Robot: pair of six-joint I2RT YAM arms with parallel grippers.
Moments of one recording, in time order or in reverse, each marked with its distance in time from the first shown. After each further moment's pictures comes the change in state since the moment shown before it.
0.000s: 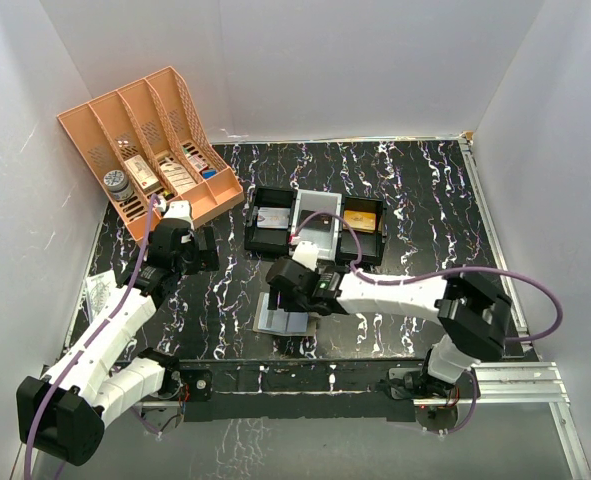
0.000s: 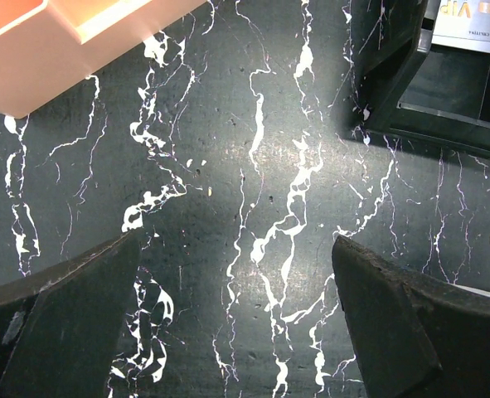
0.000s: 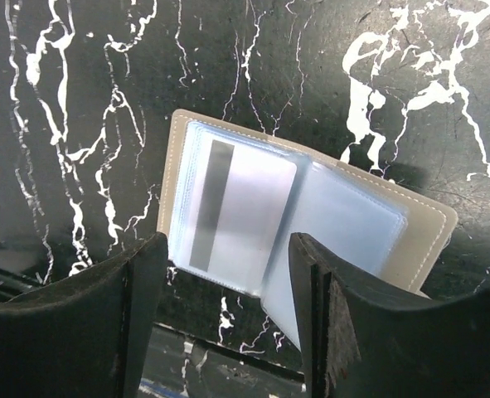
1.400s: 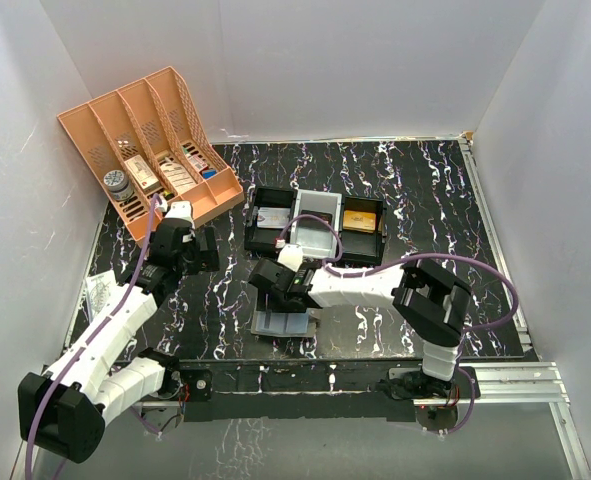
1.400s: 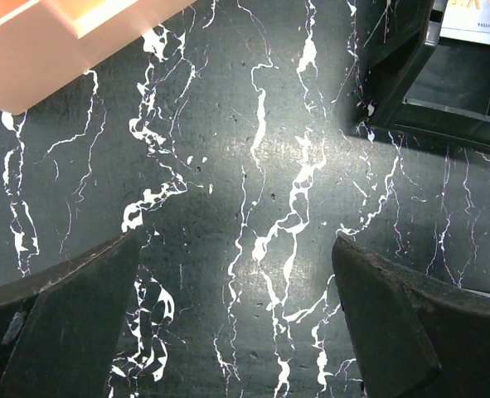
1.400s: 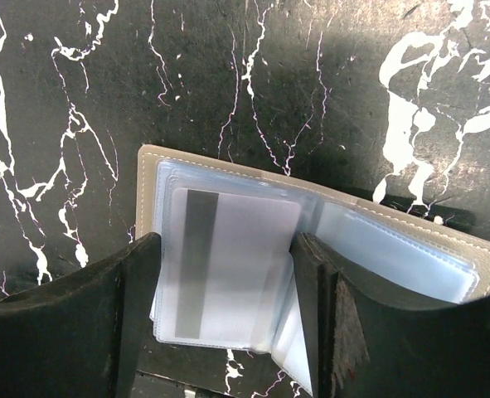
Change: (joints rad) left arm 0.000 0.012 0.000 -0.003 -0.003 0.001; right arm 0.013 0.246 0.163 -0.066 -0.001 0.028
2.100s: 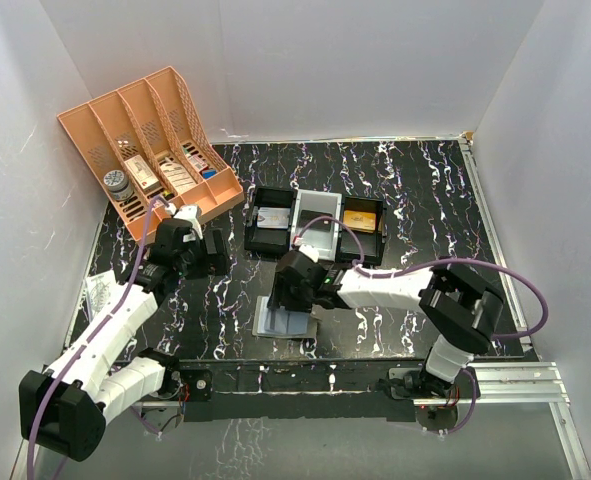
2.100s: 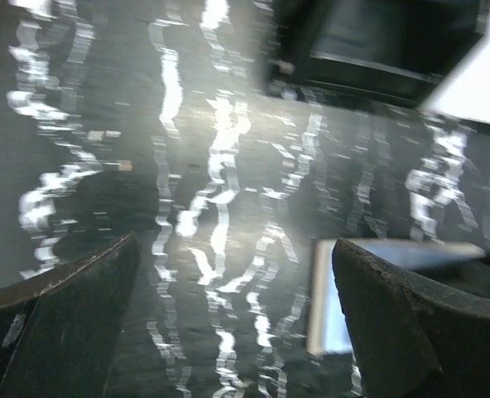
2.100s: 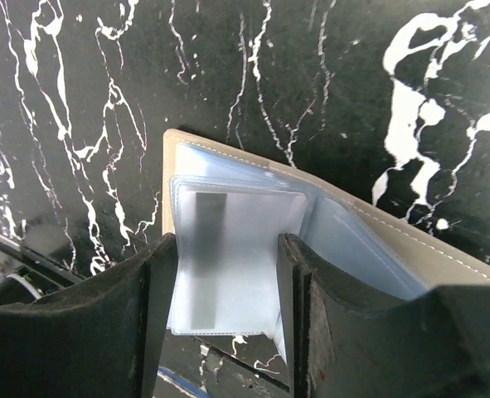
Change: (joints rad) left arm 0.000 0.013 0.000 -0.018 0.180 -0.048; right arm -0.087 -0.147 -0.214 0.237 -0.211 -0.022
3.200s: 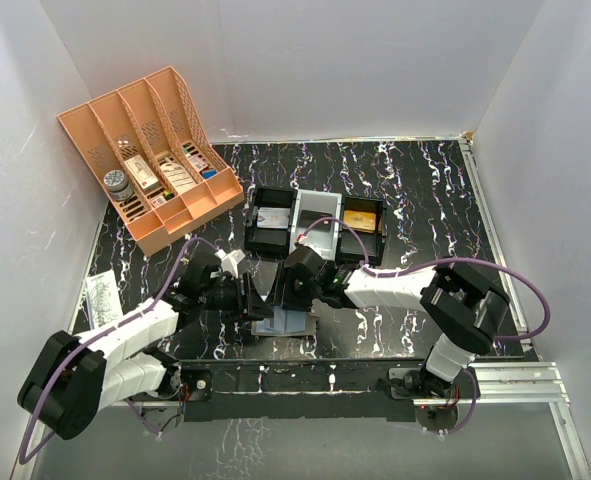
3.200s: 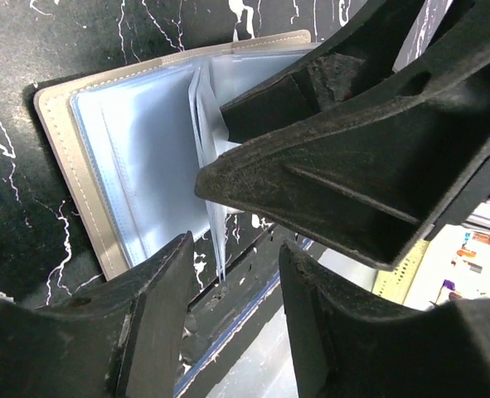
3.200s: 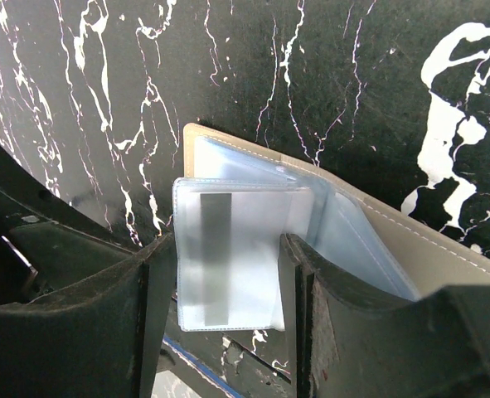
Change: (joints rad) left arm -0.188 0.097 -0.360 0.458 0.677 -0.424; right arm -0.068 -0.034 -0.108 0.192 -0.156 0.015
